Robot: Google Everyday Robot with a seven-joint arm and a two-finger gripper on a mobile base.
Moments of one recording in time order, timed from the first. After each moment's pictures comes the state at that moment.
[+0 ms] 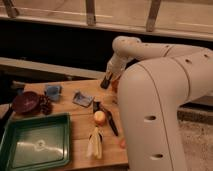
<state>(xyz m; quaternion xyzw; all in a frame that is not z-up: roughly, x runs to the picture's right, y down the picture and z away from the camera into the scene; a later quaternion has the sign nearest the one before) 0.051 -0.068 0.836 -0.24 0.14 0.84 0.47</state>
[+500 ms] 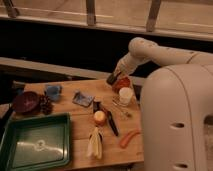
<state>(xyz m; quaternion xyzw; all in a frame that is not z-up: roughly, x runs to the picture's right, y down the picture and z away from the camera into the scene) 0.110 -0.090 0.827 -0.25 0.06 0.88 0.41</state>
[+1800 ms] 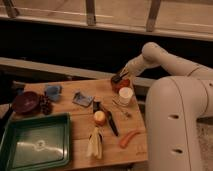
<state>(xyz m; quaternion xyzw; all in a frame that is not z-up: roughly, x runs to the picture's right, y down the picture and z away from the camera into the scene) 0.136 -0.086 0.879 -0.29 0.05 0.89 0.36</state>
